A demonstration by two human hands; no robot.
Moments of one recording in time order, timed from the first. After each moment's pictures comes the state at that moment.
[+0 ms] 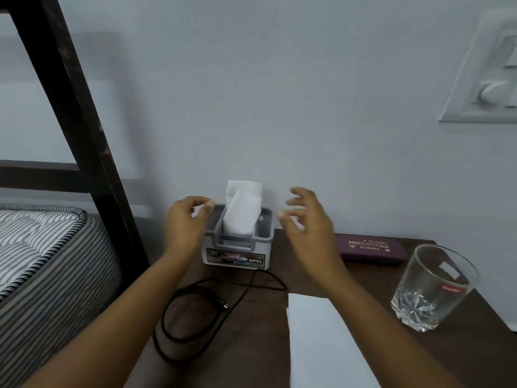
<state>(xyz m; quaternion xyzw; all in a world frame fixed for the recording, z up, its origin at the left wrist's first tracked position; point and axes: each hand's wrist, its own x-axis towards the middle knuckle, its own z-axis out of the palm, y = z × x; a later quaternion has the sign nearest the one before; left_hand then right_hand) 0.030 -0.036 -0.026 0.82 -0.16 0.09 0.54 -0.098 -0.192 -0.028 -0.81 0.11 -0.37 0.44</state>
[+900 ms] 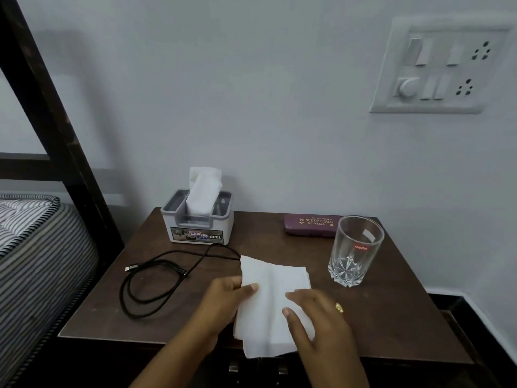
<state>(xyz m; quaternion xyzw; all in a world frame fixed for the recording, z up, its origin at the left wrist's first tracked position) -0.154 -0.065 -0.079 0.71 -0.12 -0.34 0.60 -0.280 -0.179 -0.122 -0.86 0.17 -0.40 0.26</state>
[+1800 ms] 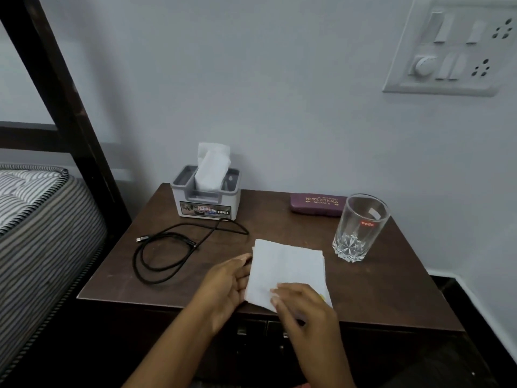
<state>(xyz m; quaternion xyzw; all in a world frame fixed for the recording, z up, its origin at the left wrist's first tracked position) -0.157 -0.052 -0.093 0.54 -0.01 -0.42 0.73 -0.290 -0.140 -0.127 -0.84 0.17 -0.34 0.39</state>
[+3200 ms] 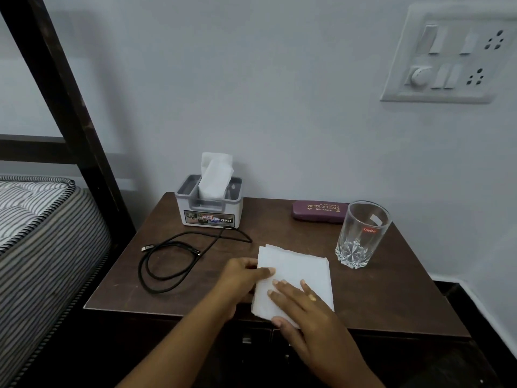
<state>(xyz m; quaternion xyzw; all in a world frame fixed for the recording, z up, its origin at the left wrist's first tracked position) -0.150 -0.064 -0.080 0.71 -0.10 -0.38 0.58 -0.291 -0.162 -0.127 -0.95 0.01 -0.27 0.18</state>
